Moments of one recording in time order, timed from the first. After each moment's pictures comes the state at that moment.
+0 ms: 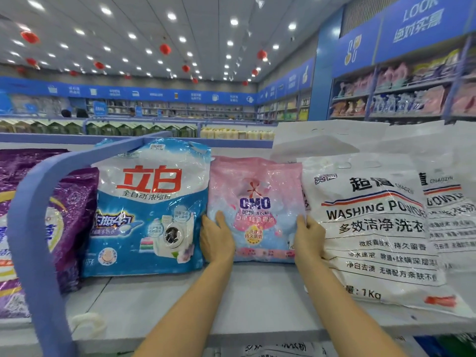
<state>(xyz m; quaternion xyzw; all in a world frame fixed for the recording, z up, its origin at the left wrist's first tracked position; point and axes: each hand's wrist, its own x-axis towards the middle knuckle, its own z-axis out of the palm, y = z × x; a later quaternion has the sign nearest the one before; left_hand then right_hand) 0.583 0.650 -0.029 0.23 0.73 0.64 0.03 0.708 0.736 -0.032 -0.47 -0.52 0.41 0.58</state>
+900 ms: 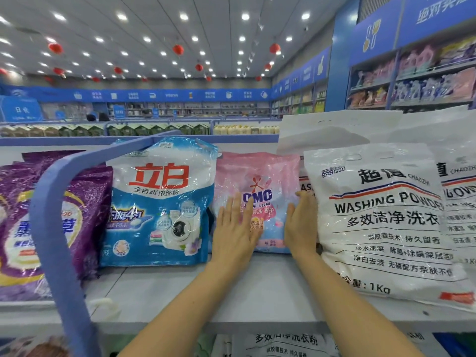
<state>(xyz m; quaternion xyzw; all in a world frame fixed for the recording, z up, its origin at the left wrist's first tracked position) 0.580 0.640 -0.049 0.56 0.77 0.23 -0.23 0.689 0.750 -0.038 -0.38 -0.72 0.11 0.57</state>
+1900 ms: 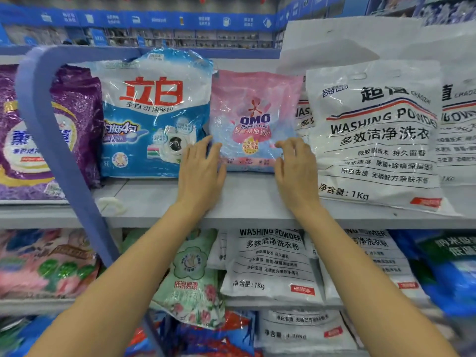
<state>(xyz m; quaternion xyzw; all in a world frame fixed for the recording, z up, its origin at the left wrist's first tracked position) 0.581 0.558 -0.056 0.54 0.75 0.26 -0.30 0.737 0.665 -0.056 -0.30 -0.81 -0.05 0.50</state>
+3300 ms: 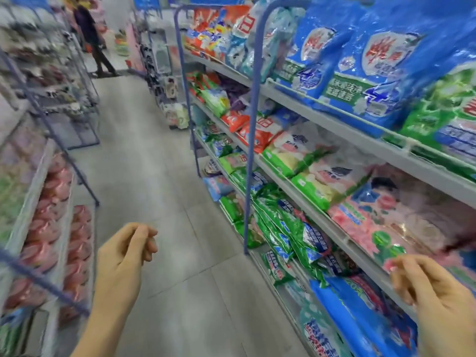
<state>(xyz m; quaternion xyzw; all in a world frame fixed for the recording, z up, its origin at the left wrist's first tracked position) 0.344 -0.252 -0.148 -0.10 0.75 0.58 -0.29 0.349 0.108 -0.141 -0.05 -0.72 0.66 0.23</state>
